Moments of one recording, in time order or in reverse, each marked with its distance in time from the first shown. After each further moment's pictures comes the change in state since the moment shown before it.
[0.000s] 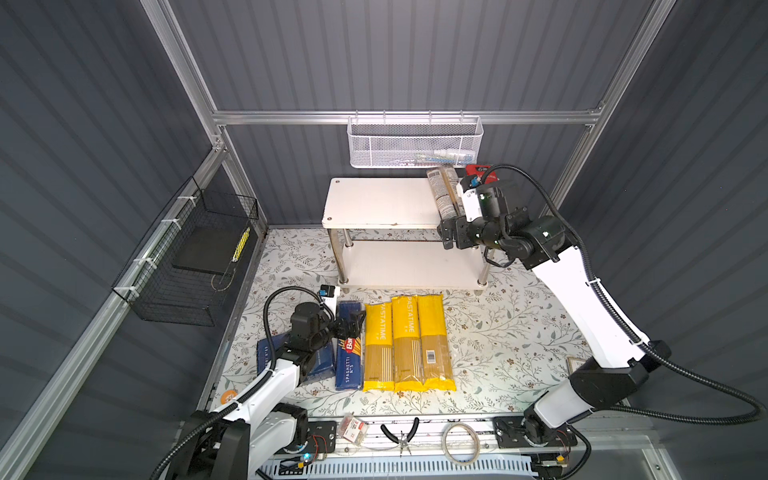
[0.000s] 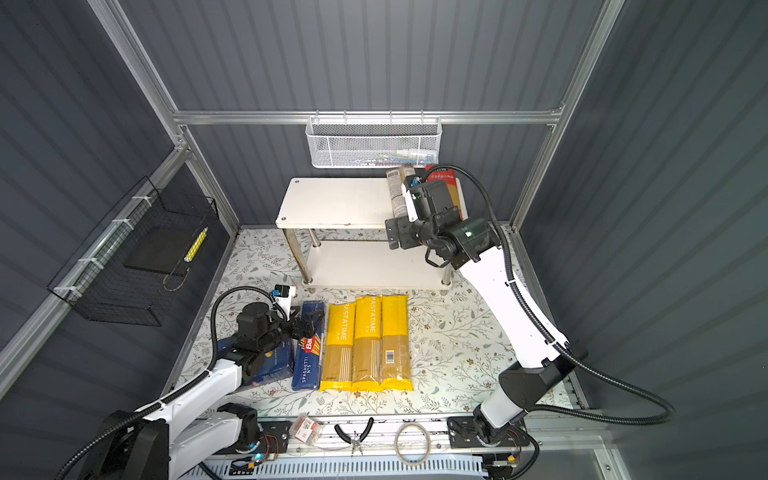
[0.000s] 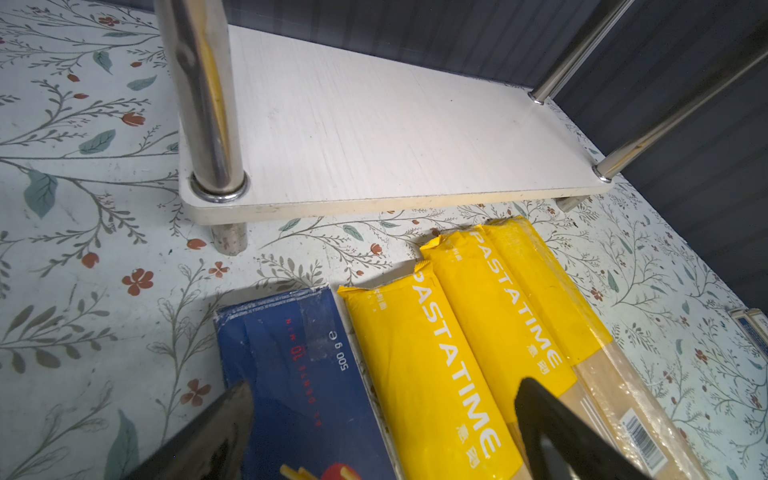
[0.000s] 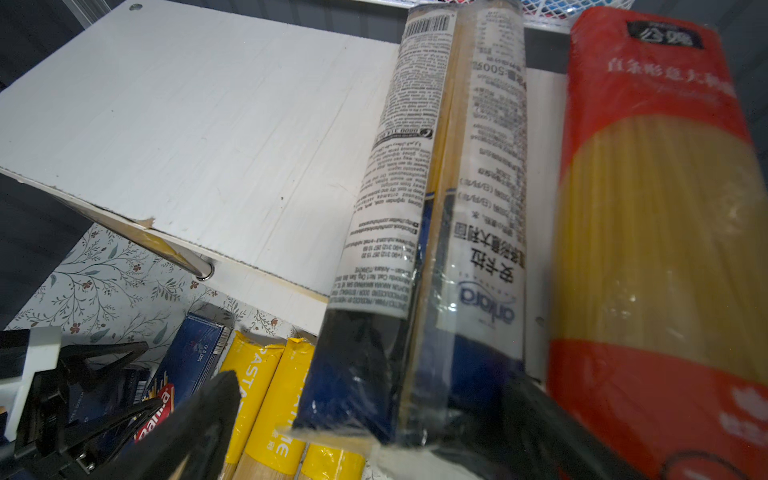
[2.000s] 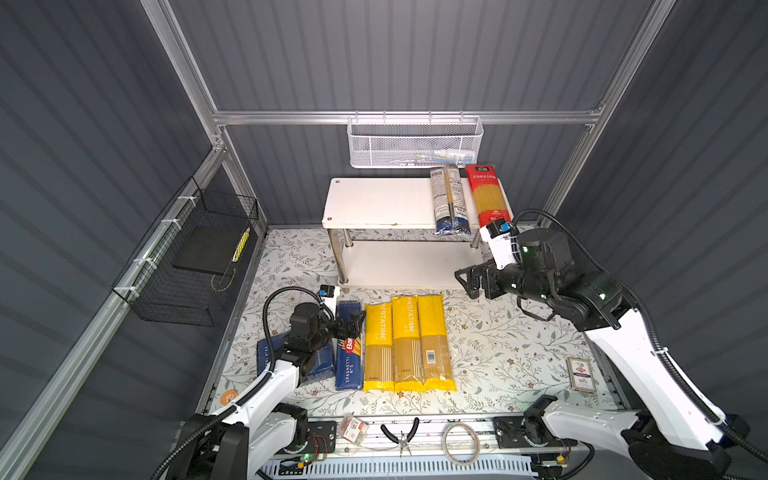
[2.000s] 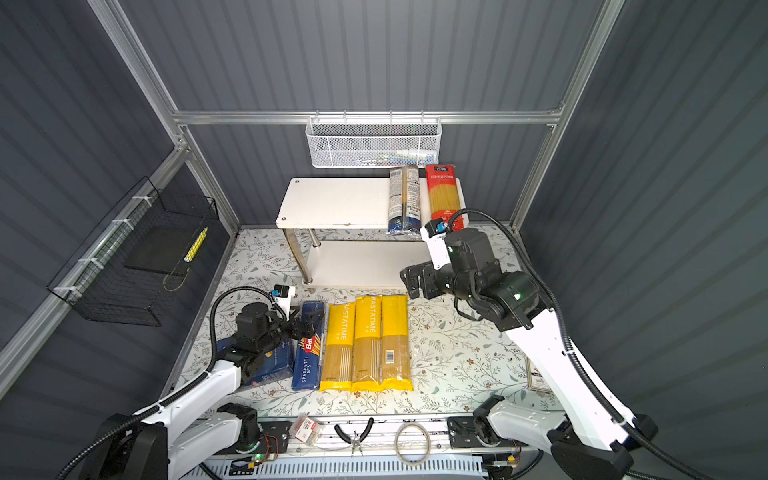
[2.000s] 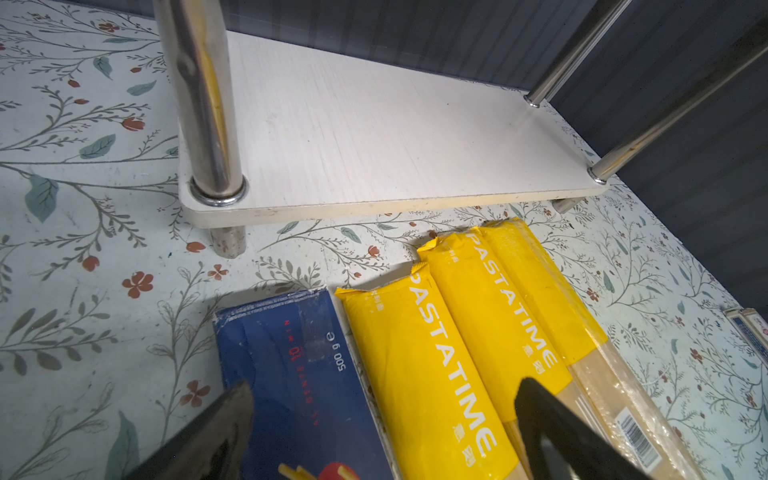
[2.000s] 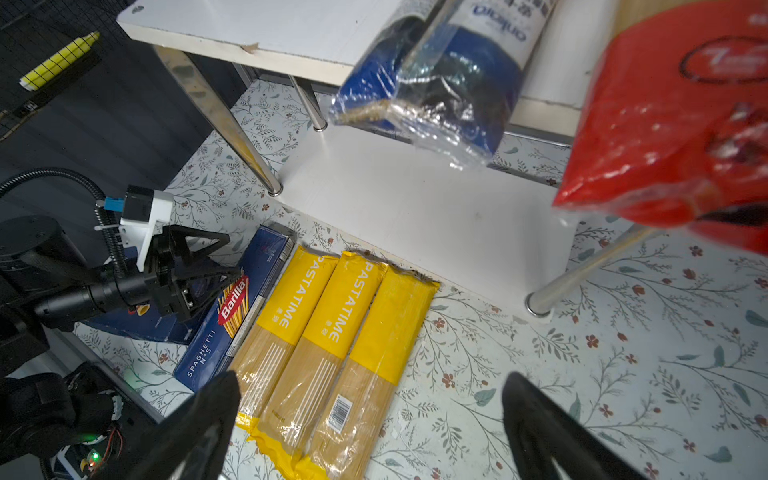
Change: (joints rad) left arm 0.000 -0.022 0.000 -0.006 0.003 0.000; right arm 0.027 -0.448 -0.477 0.027 -0.161 0.045
